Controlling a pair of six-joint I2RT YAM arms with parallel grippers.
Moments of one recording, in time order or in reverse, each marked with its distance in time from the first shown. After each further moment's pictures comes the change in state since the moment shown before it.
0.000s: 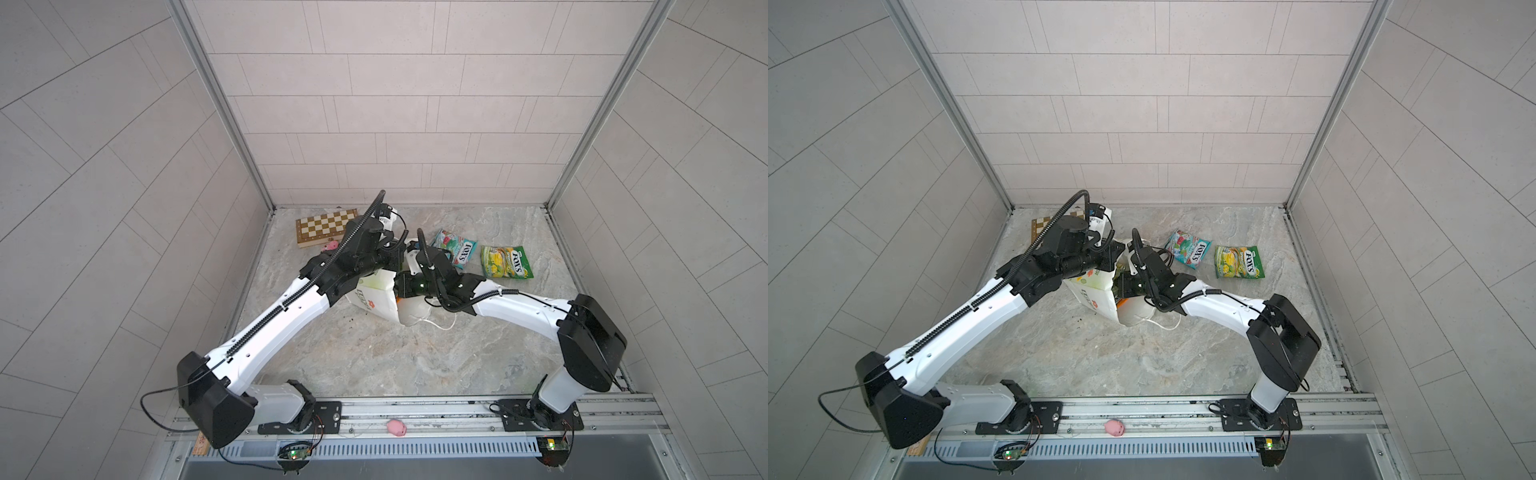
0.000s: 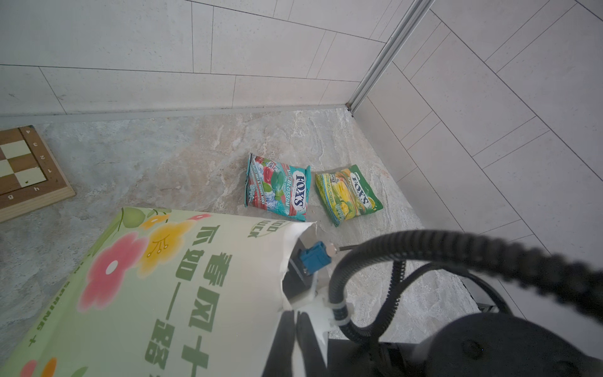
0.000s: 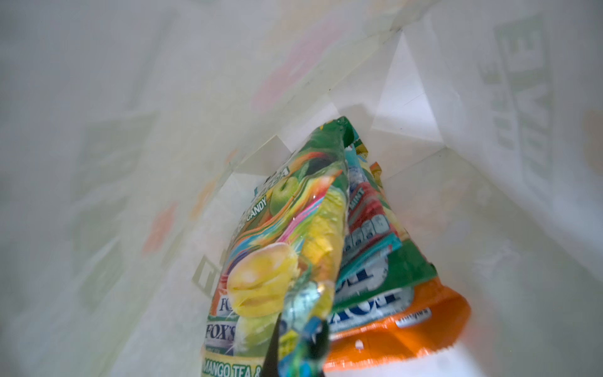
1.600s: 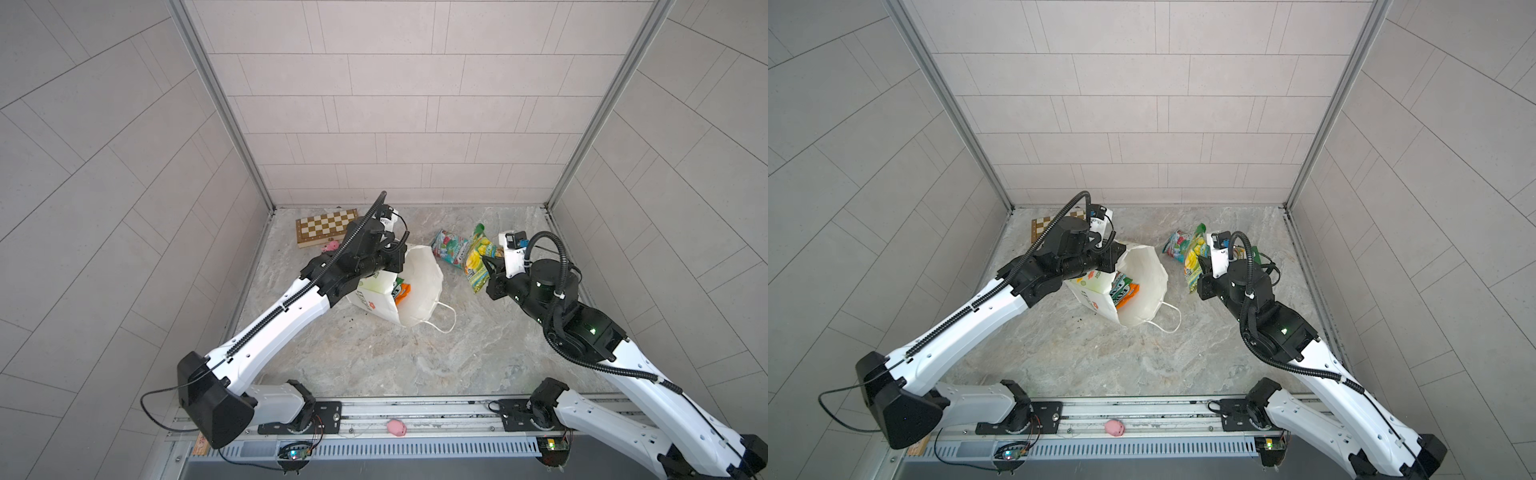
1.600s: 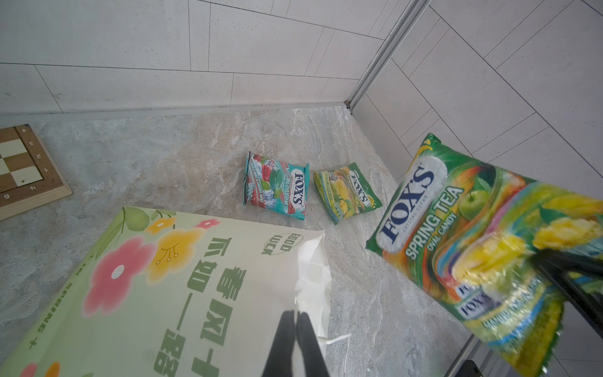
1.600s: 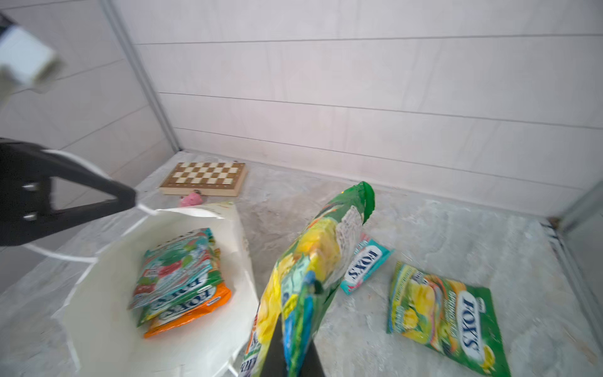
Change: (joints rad) left arm -0.003 -0.001 -0.003 0.000 -0.002 0.001; right arm -0.208 -0.795 -0.154 -0.382 0.428 -0.431
